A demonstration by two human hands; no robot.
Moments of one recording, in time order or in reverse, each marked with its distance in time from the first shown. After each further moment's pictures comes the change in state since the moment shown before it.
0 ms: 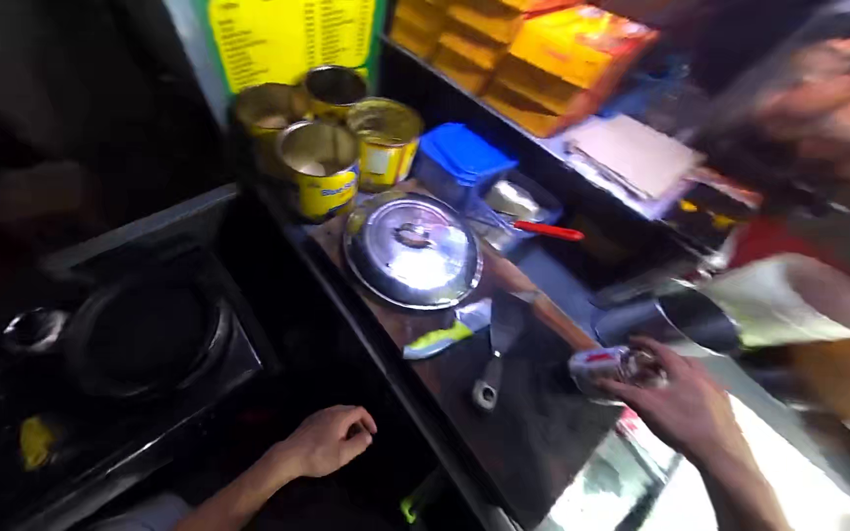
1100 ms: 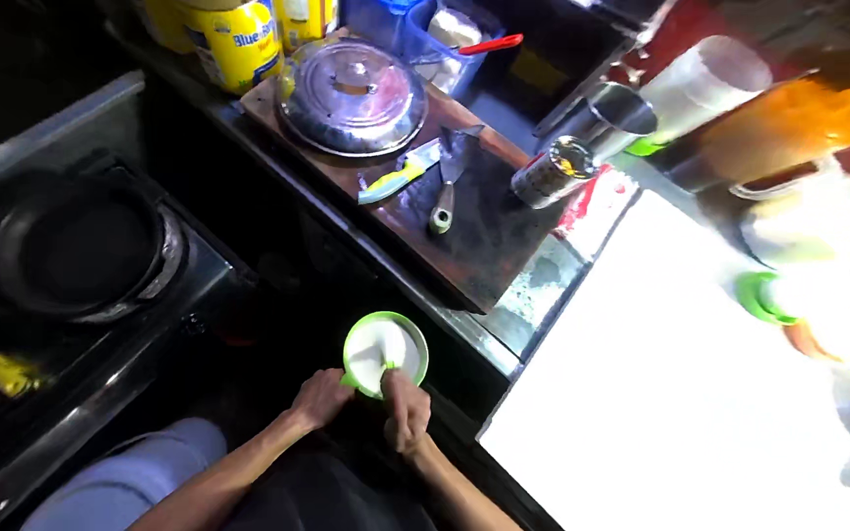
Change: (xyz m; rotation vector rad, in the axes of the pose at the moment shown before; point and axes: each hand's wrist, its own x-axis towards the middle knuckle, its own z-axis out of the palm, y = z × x) left_hand -0.068 -0.064 0.134 0.042 -0.091 -0.344; right_hand -0.318 -0.102 0.268 0.905 0.391 -0.606
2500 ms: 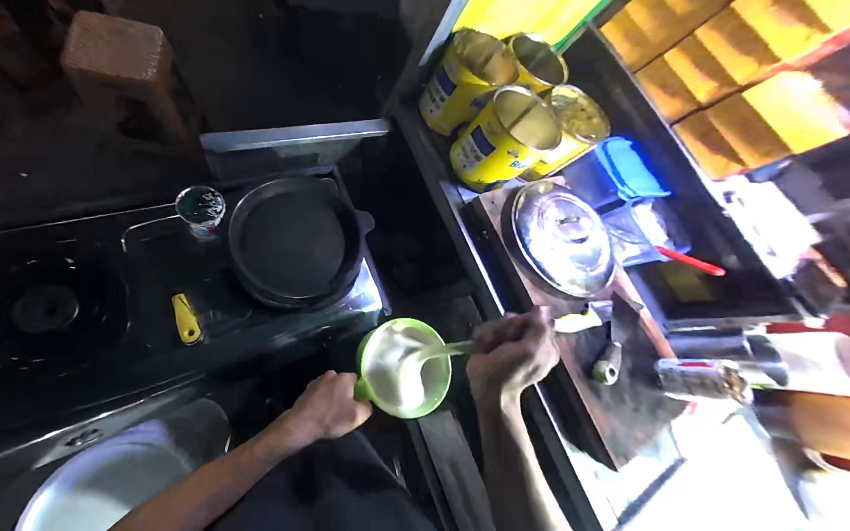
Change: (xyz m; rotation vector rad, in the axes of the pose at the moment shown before) left_hand -0.131 -0.102 -0.194 -0.141 0.145 -0.001; right_hand 0.191 -0.101 0.231 0.198 0.035 0.374
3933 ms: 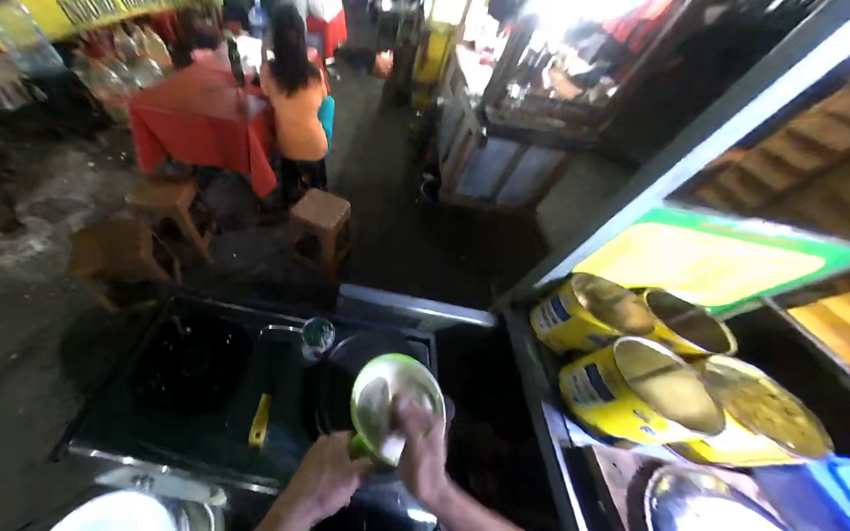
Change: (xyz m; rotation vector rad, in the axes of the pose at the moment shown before) left_hand -0.034 0.025 -0.107 -0.585 0.692 -0.184; right_hand 0.076 -0.038 0.185 0.289 -0.948 -0.017
